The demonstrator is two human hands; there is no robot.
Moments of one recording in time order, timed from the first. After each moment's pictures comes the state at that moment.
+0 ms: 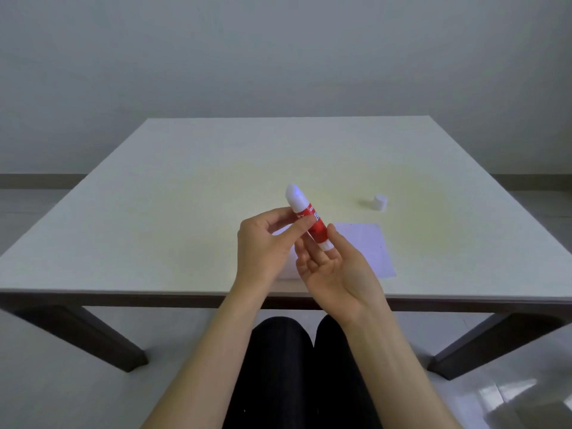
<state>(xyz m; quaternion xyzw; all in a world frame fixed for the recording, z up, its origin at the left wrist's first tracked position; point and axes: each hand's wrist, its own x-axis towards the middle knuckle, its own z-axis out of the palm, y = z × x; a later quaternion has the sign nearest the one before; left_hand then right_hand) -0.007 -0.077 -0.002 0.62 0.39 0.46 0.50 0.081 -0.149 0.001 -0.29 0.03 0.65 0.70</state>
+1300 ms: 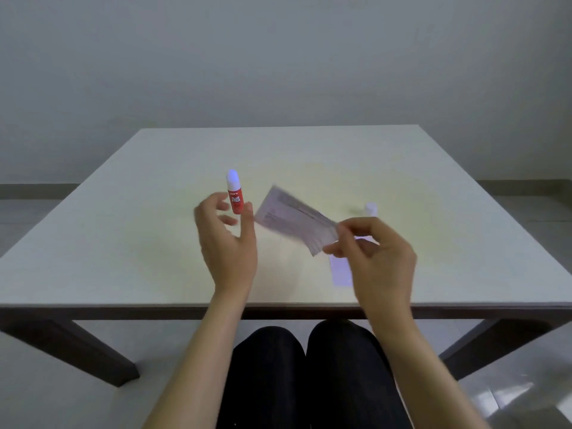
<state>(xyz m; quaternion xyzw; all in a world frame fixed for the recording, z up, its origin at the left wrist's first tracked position) -0.015 -0.055 -0.011 0.59 0.49 0.61 0.23 0.114 -0.170 0.011 -0.62 -0.39 0.14 0.66</state>
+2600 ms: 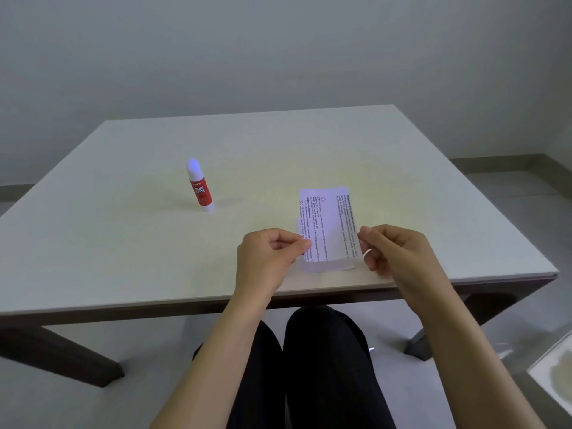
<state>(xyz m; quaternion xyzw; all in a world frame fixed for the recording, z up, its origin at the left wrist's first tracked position) 0.040 -0.106 -0.016 0.62 0.47 0.35 0.52 0.204 -0.201 -0.012 -0.66 -0.32 0.34 0.58</state>
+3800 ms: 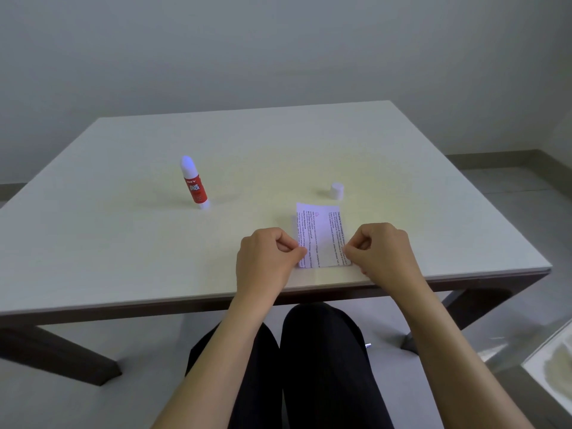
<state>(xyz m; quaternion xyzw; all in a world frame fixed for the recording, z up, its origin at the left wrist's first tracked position) 0.048 -0.102 -0.031 0.74 0.51 0.29 0.33 0.200 -0.185 -0.017 -0.81 -0.43 0.17 0.36</state>
